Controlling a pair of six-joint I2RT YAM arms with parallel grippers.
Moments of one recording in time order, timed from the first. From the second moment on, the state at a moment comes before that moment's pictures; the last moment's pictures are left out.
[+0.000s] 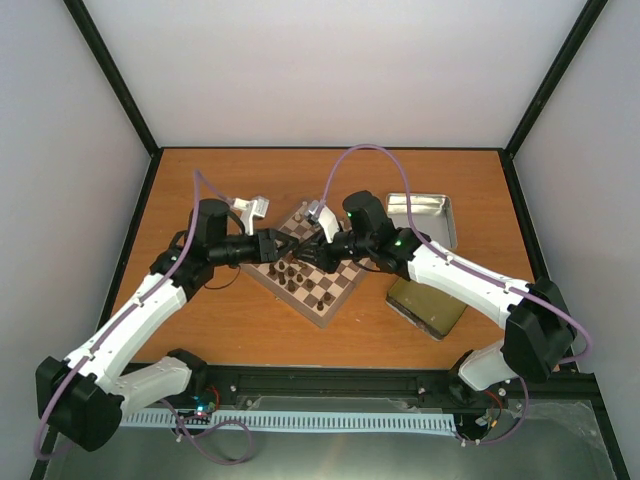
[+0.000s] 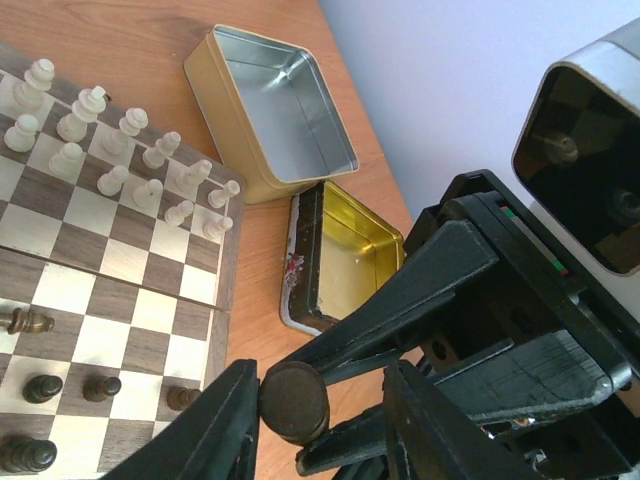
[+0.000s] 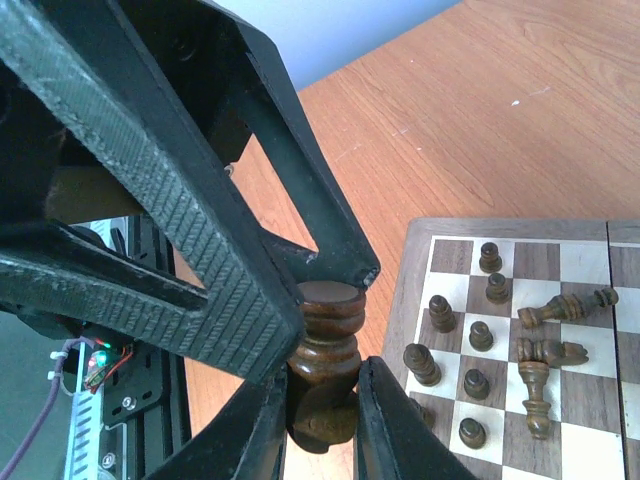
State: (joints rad) left arm -0.44 1.03 0.86 -0.34 0.63 -0.61; right arm 0.79 1.46 1.11 -0.20 -0.56 0.10
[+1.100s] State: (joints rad) left arm -0.44 0.96 0.86 -0.09 0.62 -0.88; right arm 0.78 1.31 1.03 0.09 -0.53 0.54
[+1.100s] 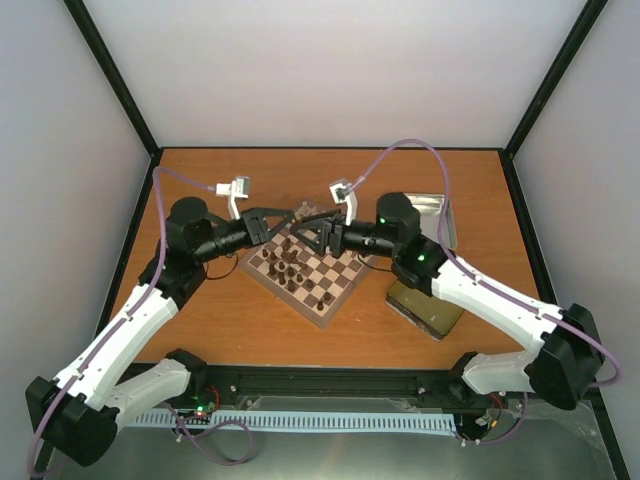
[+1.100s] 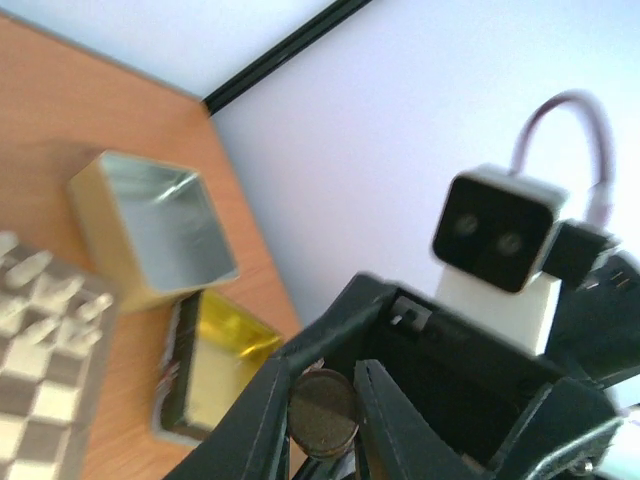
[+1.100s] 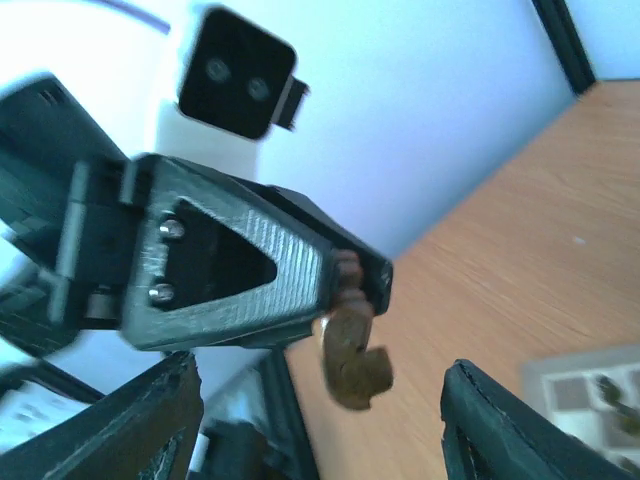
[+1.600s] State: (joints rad) left arm -0.44 0.94 0.86 0.28 0.59 -1.10; right arm 0.78 1.30 0.93 0.69 -0.51 1.14
